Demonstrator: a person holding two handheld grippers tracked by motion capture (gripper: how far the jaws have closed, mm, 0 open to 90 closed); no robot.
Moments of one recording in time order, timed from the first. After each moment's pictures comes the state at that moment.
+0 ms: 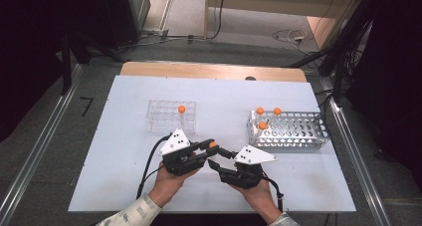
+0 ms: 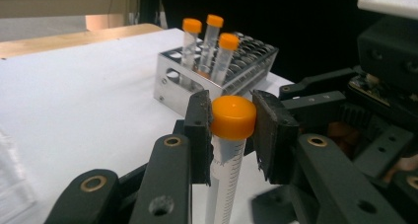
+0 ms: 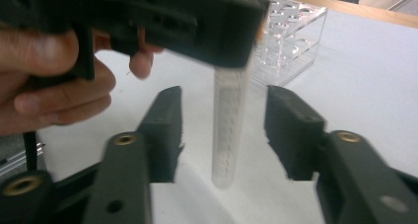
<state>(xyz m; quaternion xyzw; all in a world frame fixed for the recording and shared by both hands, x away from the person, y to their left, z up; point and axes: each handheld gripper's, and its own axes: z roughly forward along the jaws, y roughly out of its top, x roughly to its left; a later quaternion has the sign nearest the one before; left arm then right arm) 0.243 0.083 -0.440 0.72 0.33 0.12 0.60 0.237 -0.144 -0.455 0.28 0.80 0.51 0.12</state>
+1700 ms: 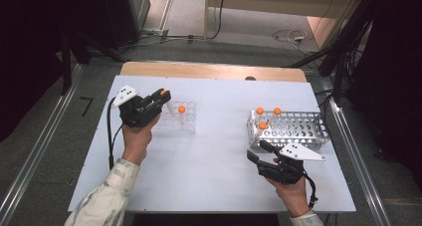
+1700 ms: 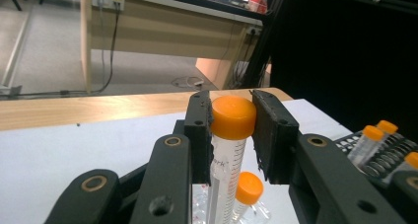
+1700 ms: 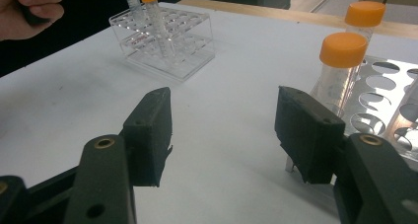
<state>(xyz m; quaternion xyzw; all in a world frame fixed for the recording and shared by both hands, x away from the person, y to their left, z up) 0.319 0.181 -0.406 0.61 0.47 0.24 0.59 0.246 -0.234 -0.444 0.36 0.76 0.51 0.17</state>
